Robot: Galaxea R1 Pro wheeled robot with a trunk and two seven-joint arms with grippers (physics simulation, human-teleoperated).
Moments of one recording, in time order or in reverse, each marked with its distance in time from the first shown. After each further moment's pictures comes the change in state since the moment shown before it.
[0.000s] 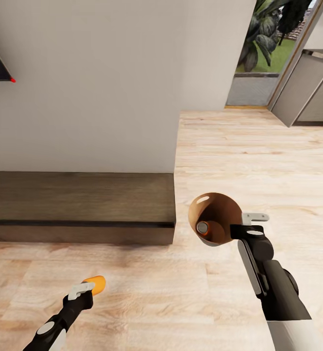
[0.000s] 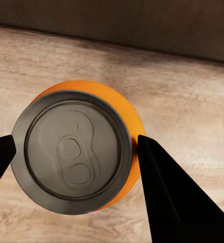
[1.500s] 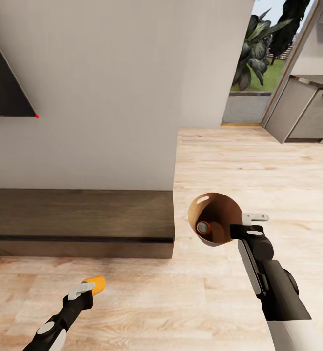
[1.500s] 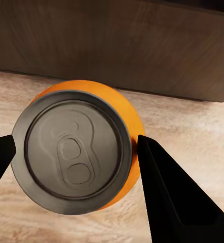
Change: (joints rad) left arm 0.000 0.000 0.000 0.000 0.000 0.000 0.000; right arm 0.000 0.000 0.000 0.000 -0.001 0.000 0.000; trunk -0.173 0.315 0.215
